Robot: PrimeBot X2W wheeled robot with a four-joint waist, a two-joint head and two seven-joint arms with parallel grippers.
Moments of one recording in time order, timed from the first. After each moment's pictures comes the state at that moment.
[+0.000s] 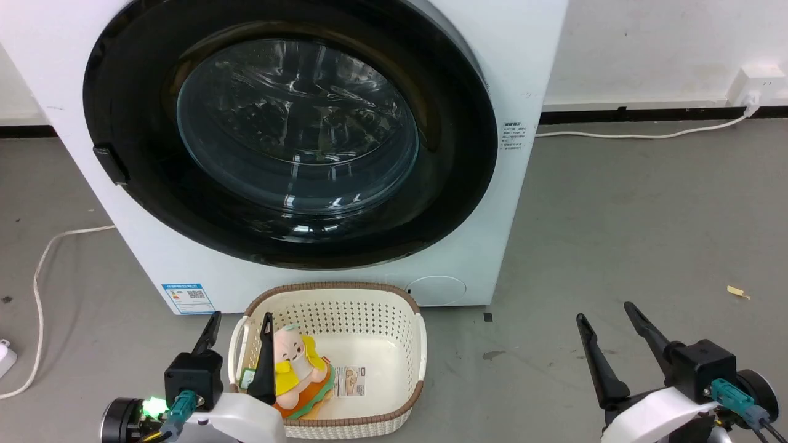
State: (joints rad) left arm 0.02 0.05 -0.02 0.01 0.00 0.00 -0.03; right arm 0.01 -0.05 0.00 0.01 0.04 0.13 -0.03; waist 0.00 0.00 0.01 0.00
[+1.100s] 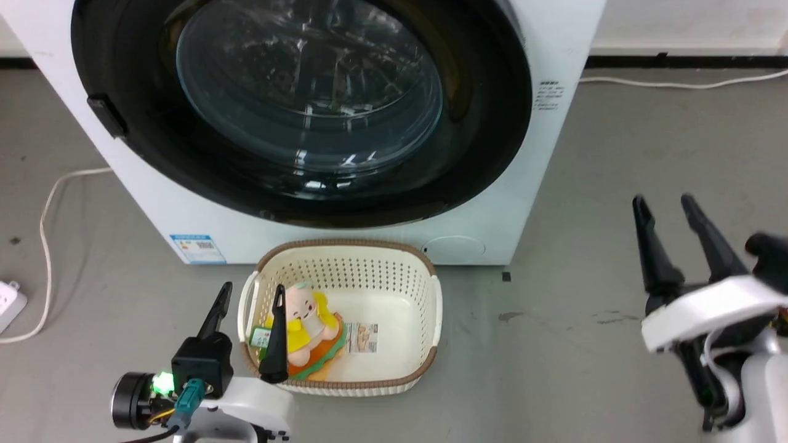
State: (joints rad) left arm -0.03 0.05 -0.06 0.01 -0.01 0.01 -0.10; right arm -0.24 -0.10 -0.06 0.02 0.31 0.13 0.04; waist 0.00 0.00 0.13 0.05
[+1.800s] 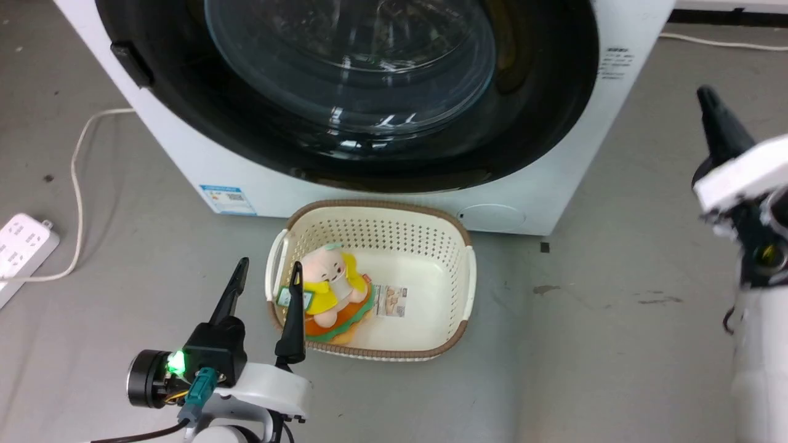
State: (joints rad) left arm -0.09 0.05 -0.11 0.00 -0.04 0.03 -0.14; right arm -0.65 -0.09 -0.24 0.32 0.53 0.13 0.27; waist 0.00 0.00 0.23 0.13
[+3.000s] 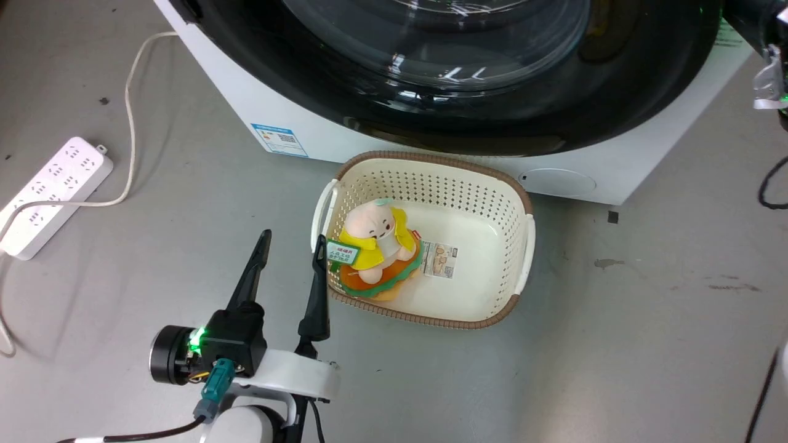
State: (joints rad) left arm -0.15 0.05 -0.20 0.00 -0.09 0.08 -0.21; right arm -1.26 -0.16 -0.53 0.94 0.66 0.13 0.71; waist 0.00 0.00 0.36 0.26
